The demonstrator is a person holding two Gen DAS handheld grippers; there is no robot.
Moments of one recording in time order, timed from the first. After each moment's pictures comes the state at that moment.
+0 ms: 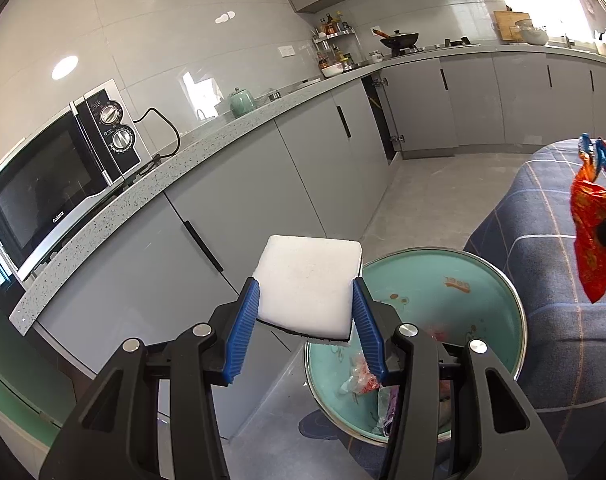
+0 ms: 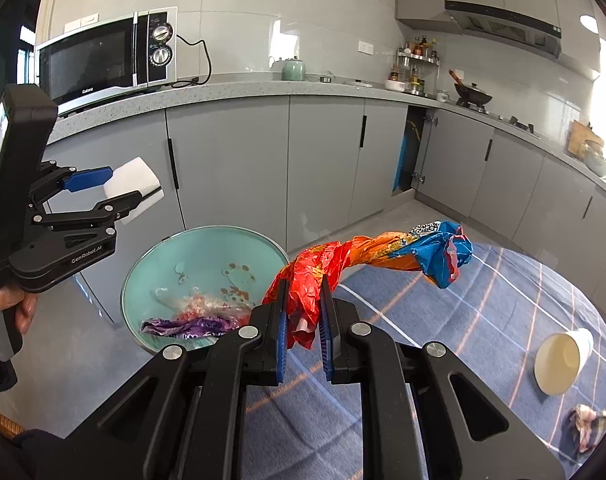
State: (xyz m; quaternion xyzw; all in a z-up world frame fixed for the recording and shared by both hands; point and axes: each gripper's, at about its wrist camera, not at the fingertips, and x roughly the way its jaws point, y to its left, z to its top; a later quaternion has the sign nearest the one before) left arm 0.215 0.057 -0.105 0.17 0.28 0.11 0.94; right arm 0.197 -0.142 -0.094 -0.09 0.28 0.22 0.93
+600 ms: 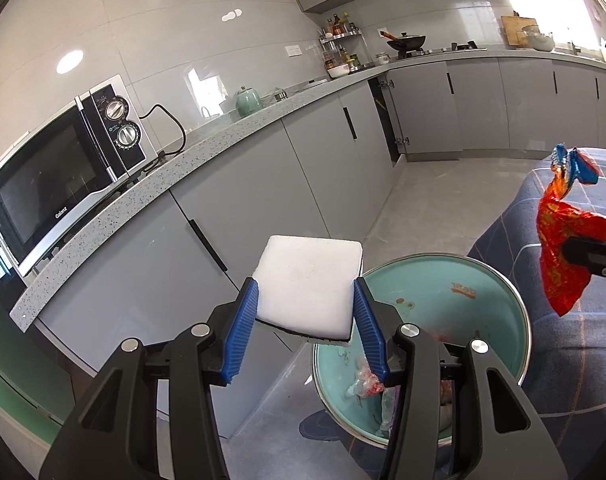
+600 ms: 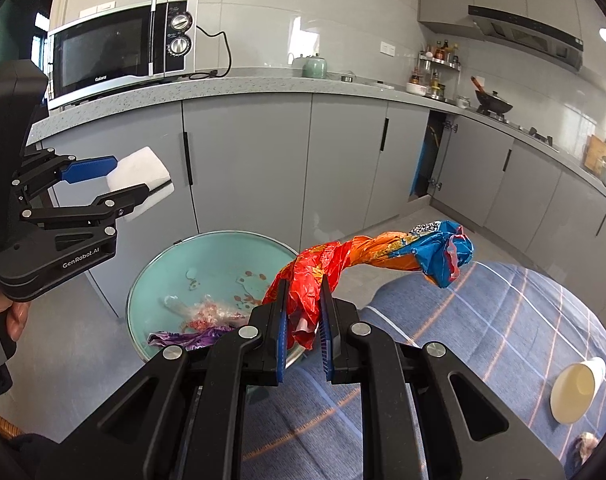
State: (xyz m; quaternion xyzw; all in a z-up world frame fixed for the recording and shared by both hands) left arm 0.217 0.064 -0.100 0.16 0.28 0.11 0.94; right arm 0.212 -0.116 -0.099 -0.11 0.28 0.25 0.92
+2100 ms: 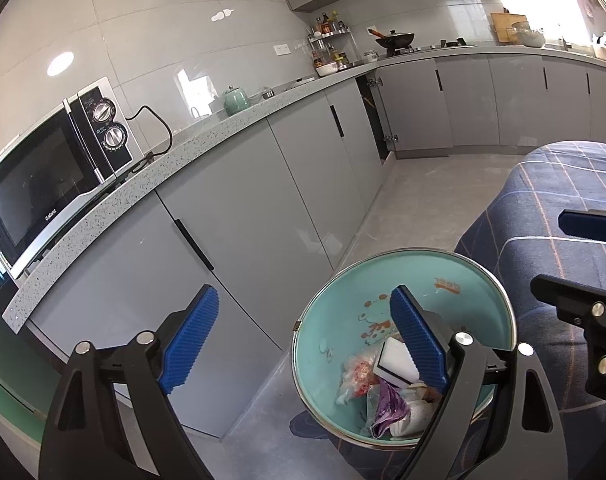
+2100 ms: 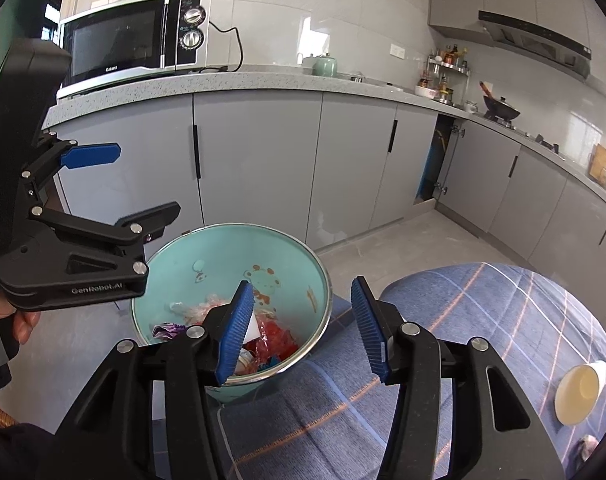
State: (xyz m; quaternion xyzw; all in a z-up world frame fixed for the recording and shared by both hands) left arm 0.219 0.053 -0.107 0.17 0.29 0.10 0.94; right arm 0.201 -0.114 -0.107 -0.12 0.28 0.26 0.92
